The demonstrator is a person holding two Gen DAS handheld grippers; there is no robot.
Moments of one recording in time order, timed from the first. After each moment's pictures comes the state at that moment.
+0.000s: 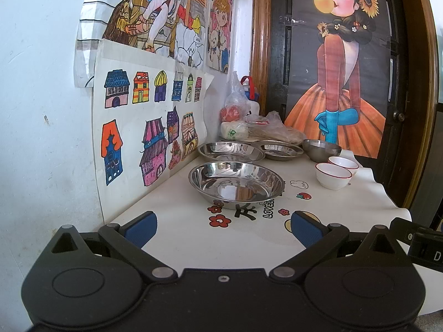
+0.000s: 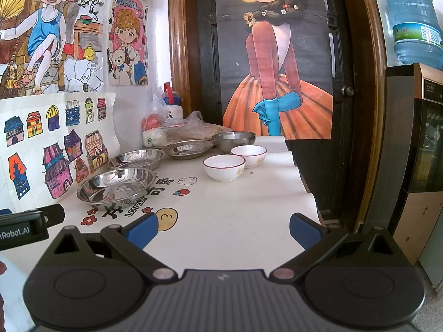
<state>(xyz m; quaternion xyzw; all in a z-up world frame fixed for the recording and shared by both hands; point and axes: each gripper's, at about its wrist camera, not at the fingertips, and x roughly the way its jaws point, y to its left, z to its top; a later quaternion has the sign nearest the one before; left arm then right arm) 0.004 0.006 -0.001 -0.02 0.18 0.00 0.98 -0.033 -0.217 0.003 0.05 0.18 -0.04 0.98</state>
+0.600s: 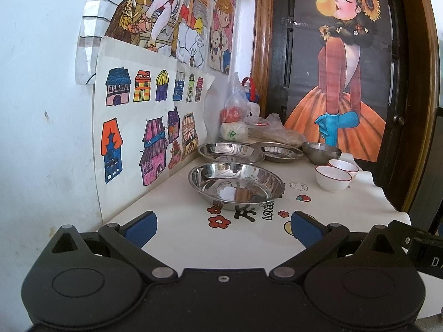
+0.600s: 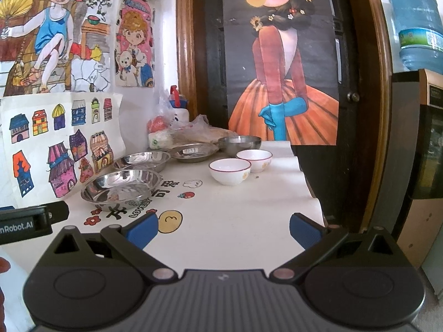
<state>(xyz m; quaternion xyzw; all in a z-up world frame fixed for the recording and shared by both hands) 0.004 0.008 -0.003 -0.03 0.17 -0.01 0.98 -0.034 -0.211 0.001 0.04 0.17 -0.03 0.98</state>
